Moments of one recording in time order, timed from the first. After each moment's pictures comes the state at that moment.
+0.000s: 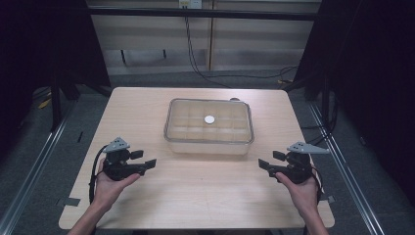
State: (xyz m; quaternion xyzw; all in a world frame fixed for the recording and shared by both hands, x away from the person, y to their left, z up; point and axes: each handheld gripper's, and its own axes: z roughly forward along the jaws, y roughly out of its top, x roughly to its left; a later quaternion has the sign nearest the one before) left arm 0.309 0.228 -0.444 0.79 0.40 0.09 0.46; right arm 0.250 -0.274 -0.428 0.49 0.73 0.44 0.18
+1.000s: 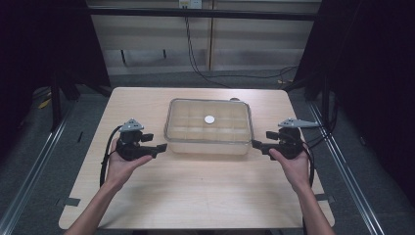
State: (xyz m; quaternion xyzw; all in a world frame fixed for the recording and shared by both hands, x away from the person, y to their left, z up) left arm 0.354 0.195 -0.418 0.81 0.37 0.10 0.45; right arm 0.312 -0.265 -0.406 0.48 0.74 0.44 0.16
